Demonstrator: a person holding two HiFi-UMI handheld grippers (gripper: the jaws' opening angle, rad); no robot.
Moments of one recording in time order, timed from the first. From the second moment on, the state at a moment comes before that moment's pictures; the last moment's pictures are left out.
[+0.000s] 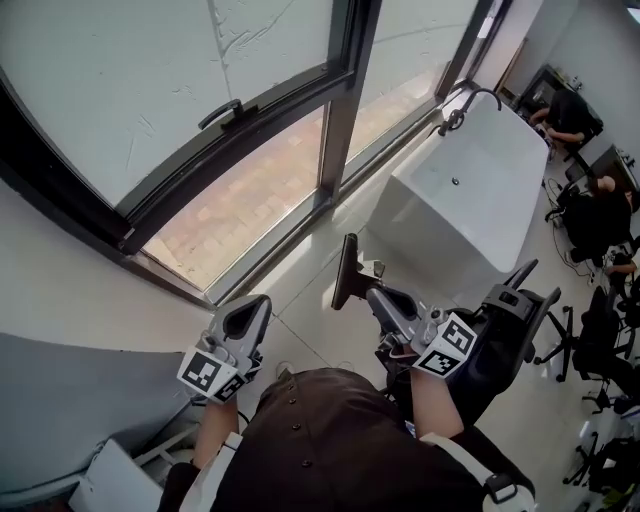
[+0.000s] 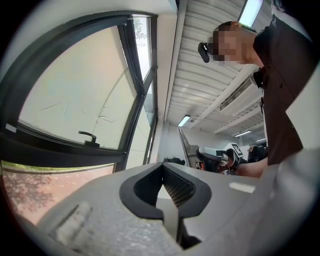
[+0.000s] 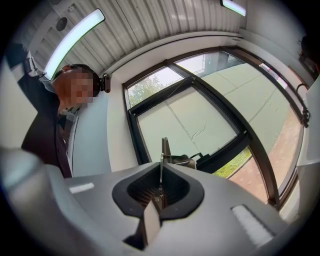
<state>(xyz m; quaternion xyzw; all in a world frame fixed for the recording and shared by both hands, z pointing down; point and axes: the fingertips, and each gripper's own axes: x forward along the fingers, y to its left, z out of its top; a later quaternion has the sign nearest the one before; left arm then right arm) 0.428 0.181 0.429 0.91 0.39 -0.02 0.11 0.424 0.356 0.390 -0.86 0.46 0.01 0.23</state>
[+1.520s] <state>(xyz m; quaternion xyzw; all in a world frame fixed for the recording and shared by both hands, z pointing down) 0.283 0.031 0.409 1.00 0.01 -0.06 0.06 0.382 0.104 0.373 -0.50 0.83 -0.05 0.24</state>
